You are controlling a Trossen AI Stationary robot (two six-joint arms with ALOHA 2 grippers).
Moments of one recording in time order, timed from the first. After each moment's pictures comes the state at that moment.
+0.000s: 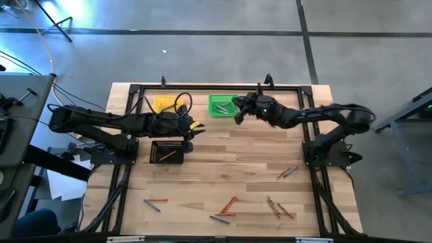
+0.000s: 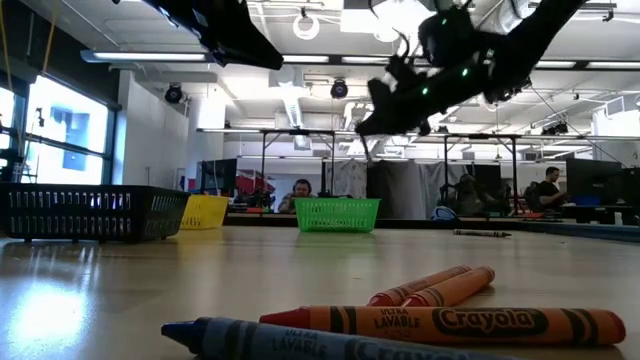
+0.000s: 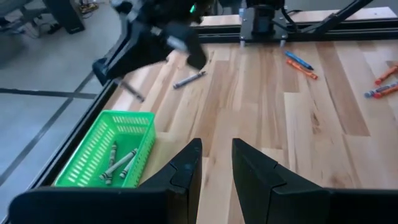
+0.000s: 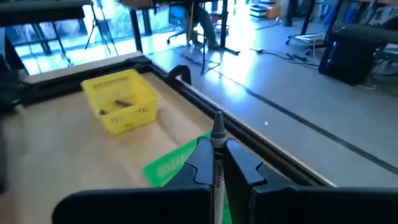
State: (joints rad) left arm -0.02 1.19 0.84 -0.11 -0.27 0.04; right arm -0.35 1.52 0.69 0.59 0.28 0.08
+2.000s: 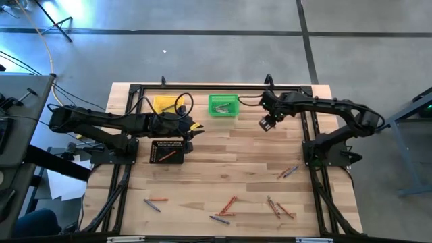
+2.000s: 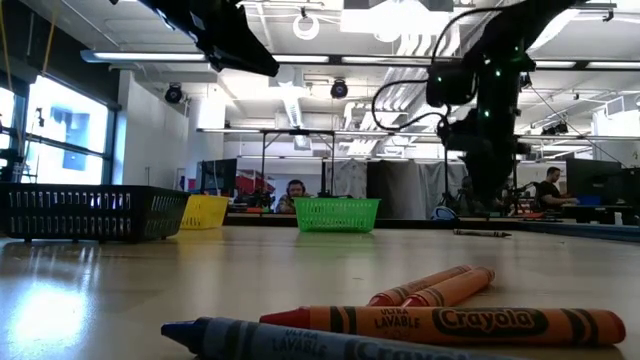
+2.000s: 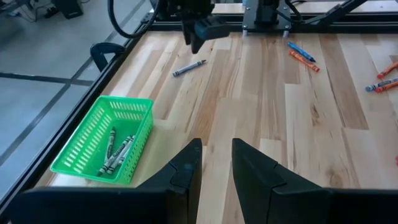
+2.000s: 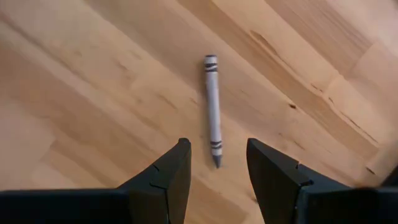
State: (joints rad) left arm -0.02 1.19 0.84 -0.15 -0.27 -0.01; right arm -0.55 1.42 0.85 -0.80 0.14 0.33
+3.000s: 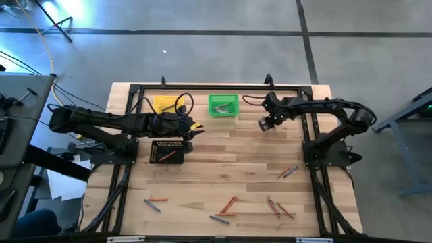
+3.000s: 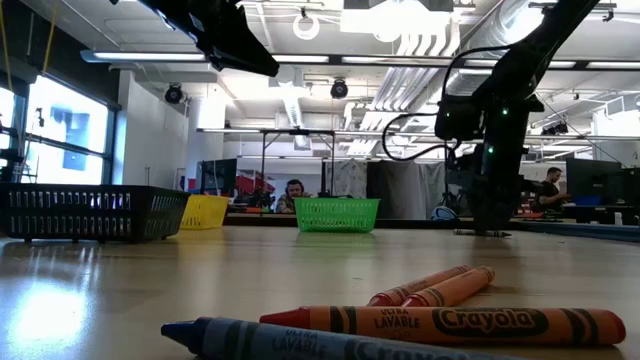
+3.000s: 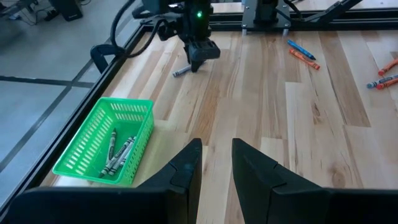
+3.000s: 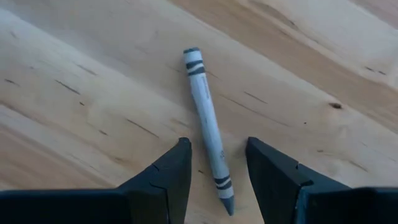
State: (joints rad) left arm -0.02 1.19 0.84 -0.15 -0.27 0.01; right arm -0.63 1.50 0.67 -0.50 0.06 0.42
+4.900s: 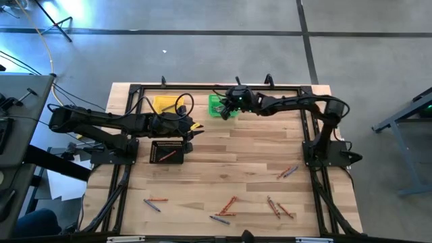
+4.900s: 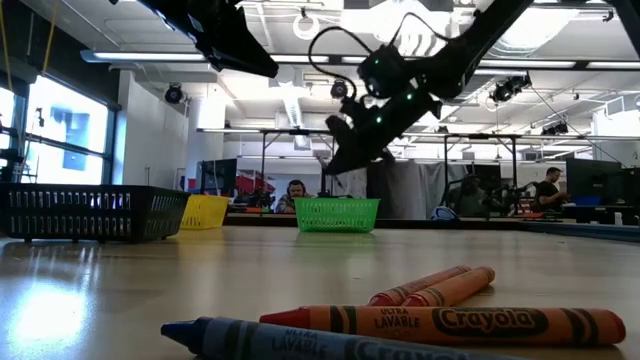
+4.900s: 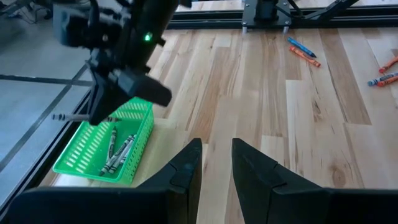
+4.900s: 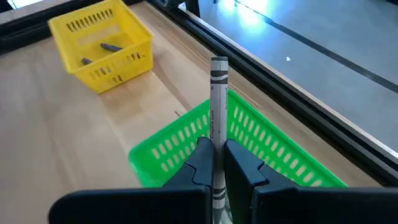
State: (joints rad) left arm -0.02 1.19 0.84 -0.16 -0.27 0.01; right arm -0.43 1.83 1.05 0.23 0.11 0.17
